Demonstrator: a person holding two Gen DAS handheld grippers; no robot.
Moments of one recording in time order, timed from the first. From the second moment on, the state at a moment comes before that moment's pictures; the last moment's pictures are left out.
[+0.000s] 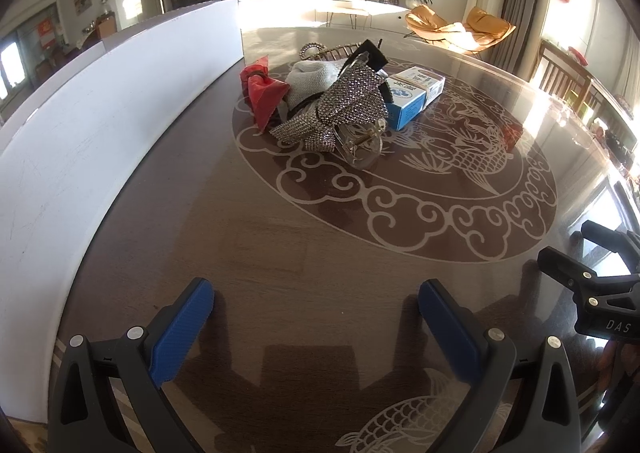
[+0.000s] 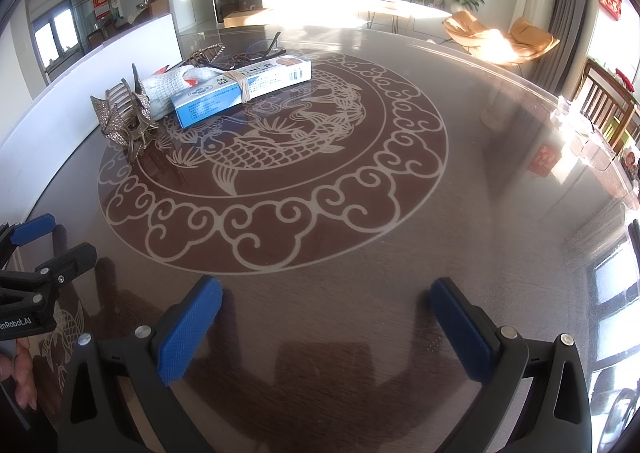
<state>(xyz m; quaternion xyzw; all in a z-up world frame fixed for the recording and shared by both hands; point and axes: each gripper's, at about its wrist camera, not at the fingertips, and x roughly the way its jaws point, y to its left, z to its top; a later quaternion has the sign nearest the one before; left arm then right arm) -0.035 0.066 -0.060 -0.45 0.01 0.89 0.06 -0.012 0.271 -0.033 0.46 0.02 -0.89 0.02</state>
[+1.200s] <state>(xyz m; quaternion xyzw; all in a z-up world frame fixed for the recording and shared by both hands) -0.041 0.019 -0.059 -0.44 -0.07 0.90 -0.03 -0.118 0.137 0.019 0.37 0.09 -0.89 0.25</state>
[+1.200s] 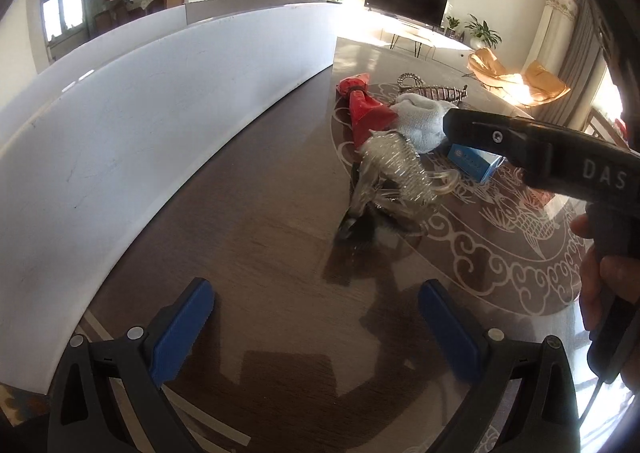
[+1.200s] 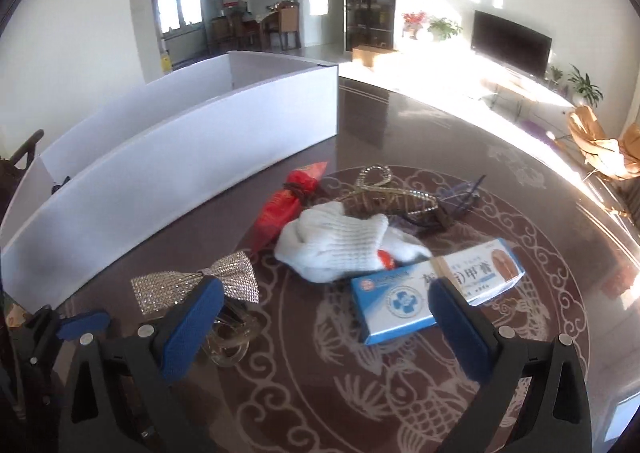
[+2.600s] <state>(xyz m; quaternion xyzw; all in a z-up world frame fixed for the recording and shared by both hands) -0.046 0.025 -0.060 -0.44 -0.05 0.89 -0.03 -0.007 0.244 -0.026 0.45 0.04 -0.89 0.09</state>
